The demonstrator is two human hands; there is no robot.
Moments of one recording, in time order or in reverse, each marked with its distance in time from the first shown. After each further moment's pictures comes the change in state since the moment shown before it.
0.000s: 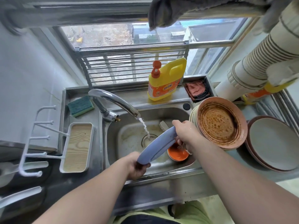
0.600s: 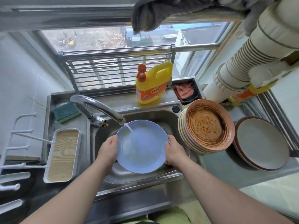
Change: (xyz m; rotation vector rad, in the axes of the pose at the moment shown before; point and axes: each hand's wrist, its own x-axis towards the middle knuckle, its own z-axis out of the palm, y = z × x) left_hand -0.039 0.024 -0.021 0.218 0.364 0.866; right_hand 0.000 0.068 0.009 -0.213 -0.081 -0.119
